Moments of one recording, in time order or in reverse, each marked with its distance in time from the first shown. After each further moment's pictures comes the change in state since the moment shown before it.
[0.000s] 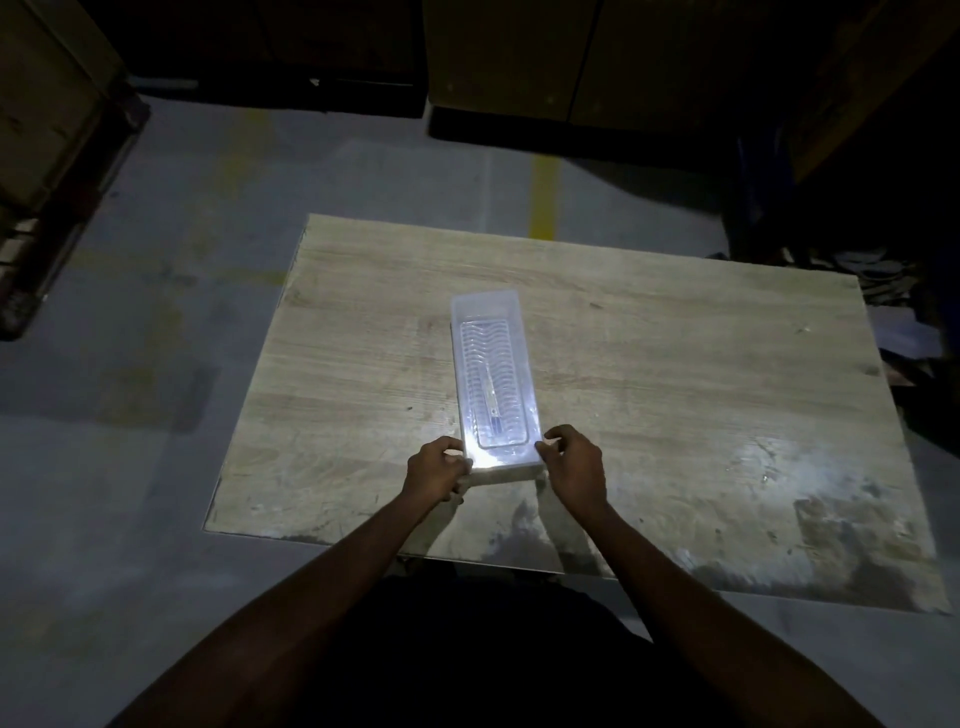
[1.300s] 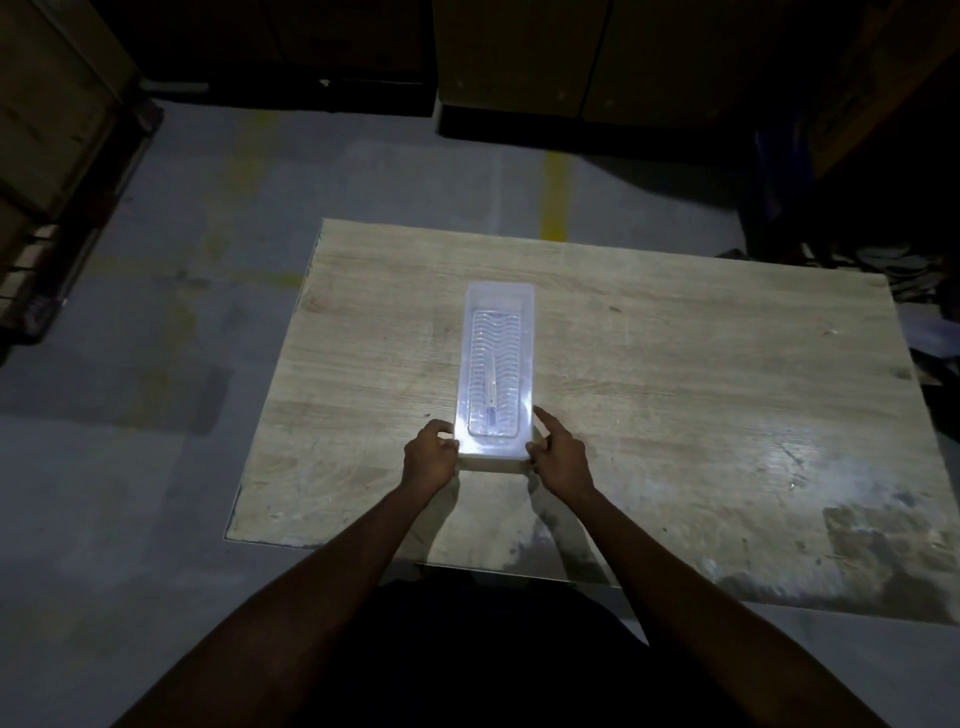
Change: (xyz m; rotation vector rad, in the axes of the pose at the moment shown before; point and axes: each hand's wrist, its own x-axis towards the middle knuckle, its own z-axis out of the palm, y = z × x) left_hand 0.034 -0.001 -0.023 0.111 0.198 0.041; right_hand 0.017 -0.036 0.028 0.107 -0.198 0.013
